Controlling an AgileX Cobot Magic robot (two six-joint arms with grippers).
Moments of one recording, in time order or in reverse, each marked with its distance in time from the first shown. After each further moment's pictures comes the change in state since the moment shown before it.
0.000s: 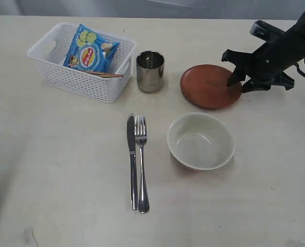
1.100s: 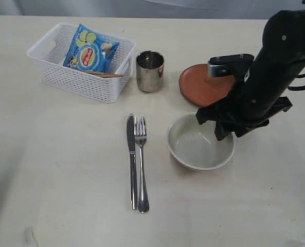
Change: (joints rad) left arm 0.000 0.000 0.000 0.000 0.000 0.000; right arm 0.365 -0.334 0.269 -0.424 0.240 0.227
